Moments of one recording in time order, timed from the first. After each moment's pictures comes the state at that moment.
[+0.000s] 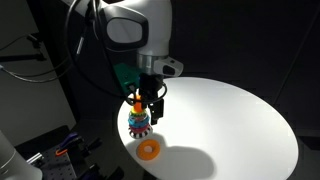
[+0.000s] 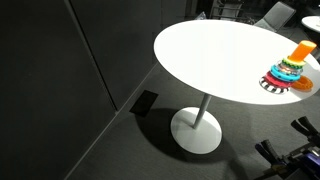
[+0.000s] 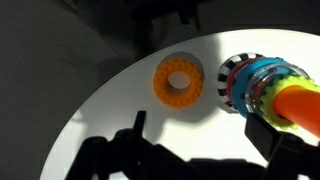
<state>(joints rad) -0.19 -0.11 -0.27 -2.40 -0.04 2.19 -0.10</state>
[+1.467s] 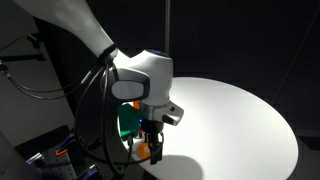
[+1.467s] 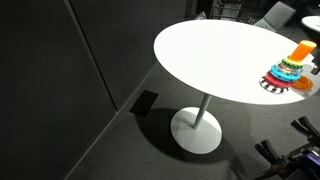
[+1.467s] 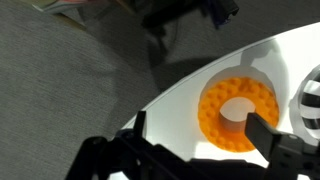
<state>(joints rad) -0.26 0.14 -0.29 -2.49 -0.04 2.50 -0.05</state>
